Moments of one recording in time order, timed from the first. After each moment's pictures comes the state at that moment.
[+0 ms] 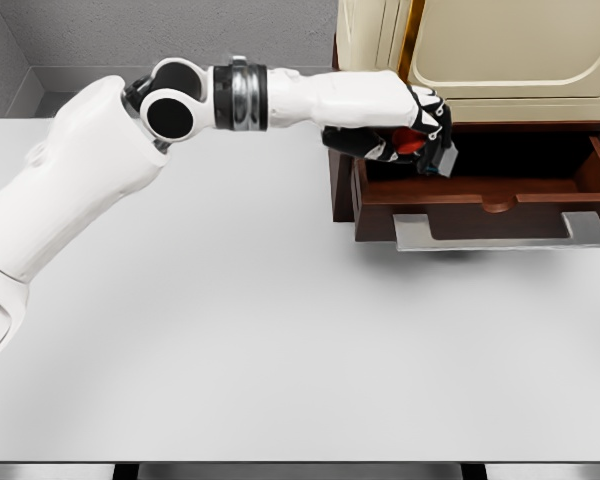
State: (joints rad) left arm -1.14 0.25 -0.96 -1.19 -0.05 -0.61 -0.53; right arm 0.59 -1.00 -0.58 -1.75 -0.04 -0.61 0.61
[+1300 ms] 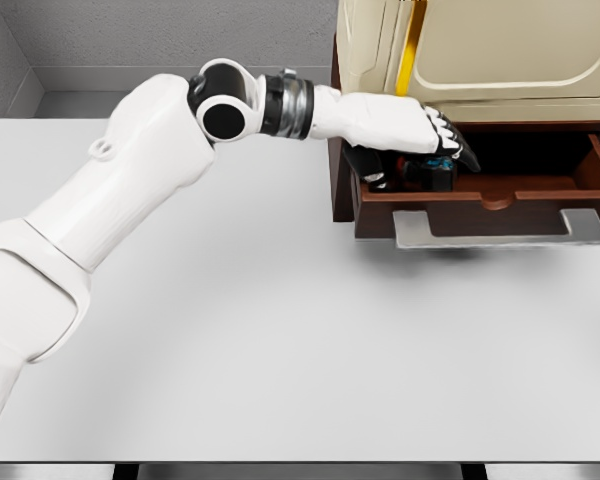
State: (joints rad) left arm -1.17 0.09 -0.94 -0.97 -0.35 -0.75 -0.57; right arm 0.59 -1.00 -0.58 -1.76 -0.05 -0.61 0.61
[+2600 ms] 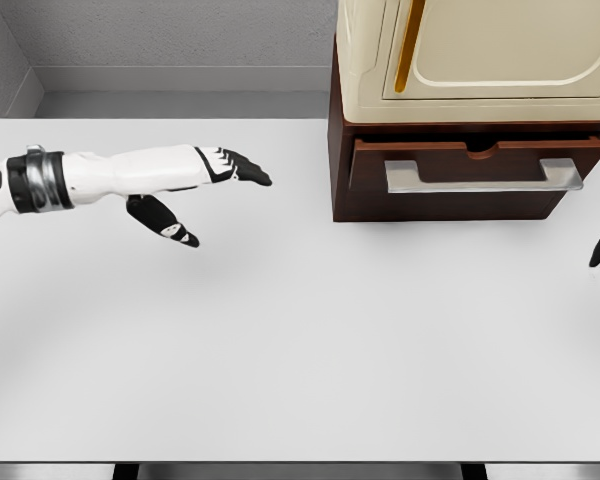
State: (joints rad) left arm -0.77 0.76 -0.76 -1.47 0.07 -0.61 -0.60; right arm 0.31 -1.11 -0.37 -1.76 -0.05 -0.61 0.61
